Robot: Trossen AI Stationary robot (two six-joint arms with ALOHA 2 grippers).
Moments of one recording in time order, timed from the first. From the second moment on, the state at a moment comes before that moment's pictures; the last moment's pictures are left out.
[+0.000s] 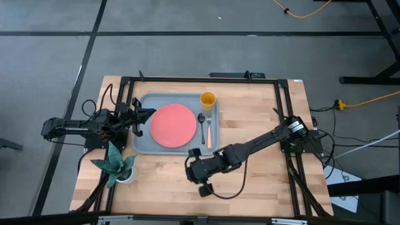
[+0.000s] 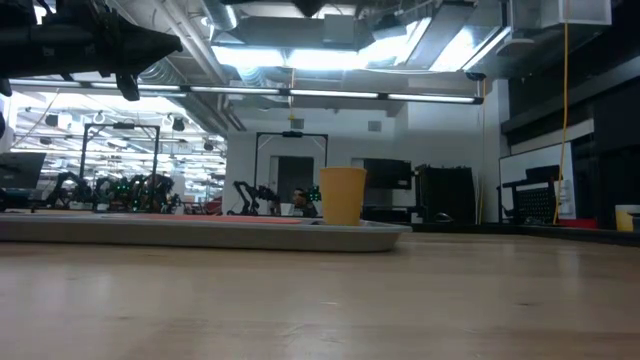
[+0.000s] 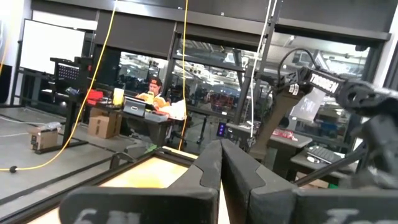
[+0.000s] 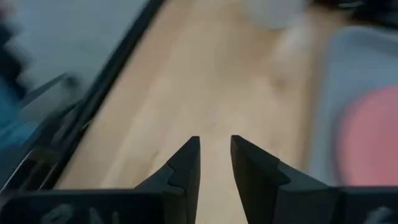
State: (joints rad) left arm 0.06 0.15 0.02 0.48 -0.25 -0.18; right arm 0.40 2.04 1.75 -0.50 0.12 0.02
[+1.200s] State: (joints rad) left arm 0.06 0.15 0.02 0.48 -0.25 -0.18; right arm 0.33 0.88 0.27 0.04 0.13 0.23
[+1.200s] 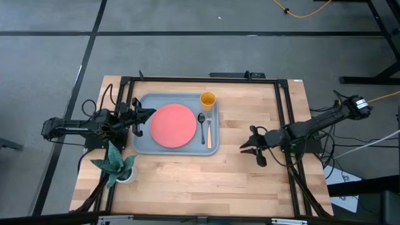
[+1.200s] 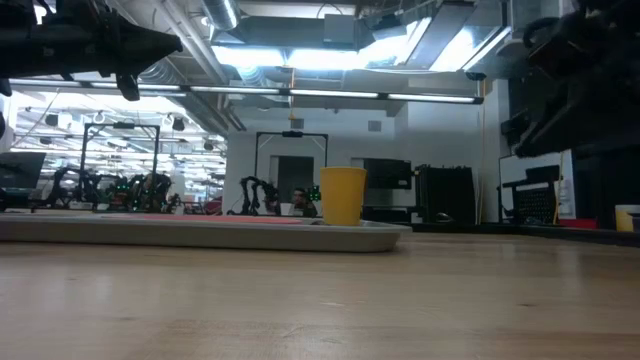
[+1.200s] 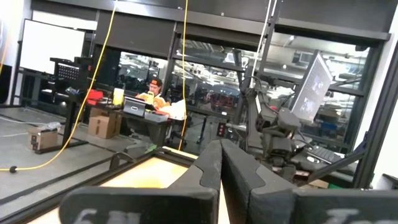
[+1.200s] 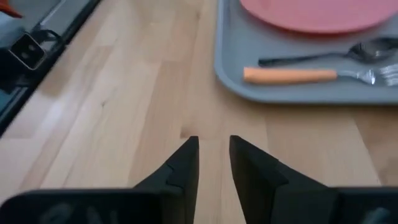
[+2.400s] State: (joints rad) left arm 0.06 0.15 0.02 0.48 -0.25 -0.18; right arm 0.08 0.26 0.02 0.01 -0.21 0.02
